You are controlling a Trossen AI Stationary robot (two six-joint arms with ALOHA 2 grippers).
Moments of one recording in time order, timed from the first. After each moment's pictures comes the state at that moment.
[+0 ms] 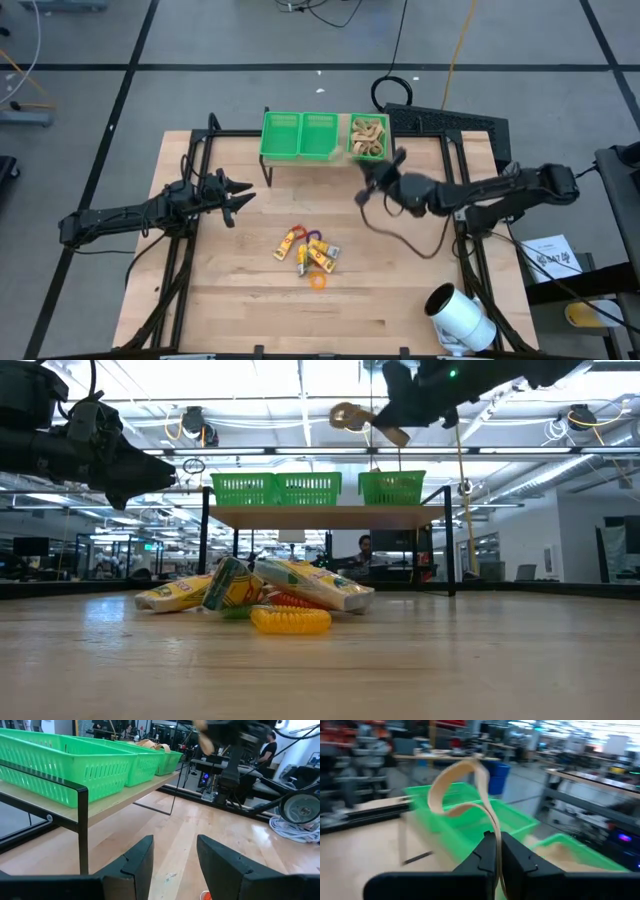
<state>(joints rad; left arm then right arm) 0.24 0.22 0.02 0.16 -0.04 -0.19 0.01 1.26 0.74 0.44 0.76 -0.07</state>
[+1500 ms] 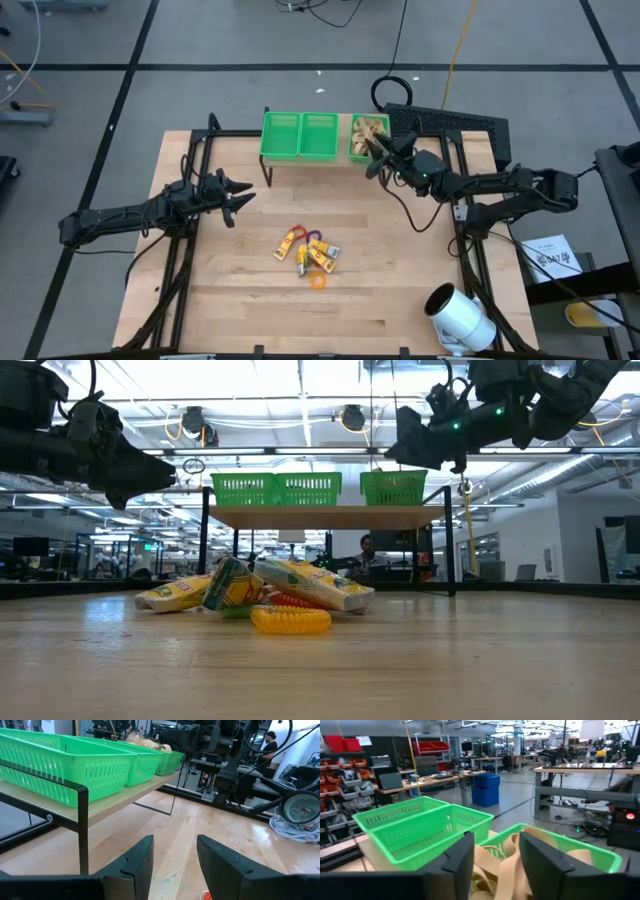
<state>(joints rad) 0.24 0.22 0.02 0.16 -0.04 -0.19 -0.31 1.25 0.52 0.79 0.51 0.07</state>
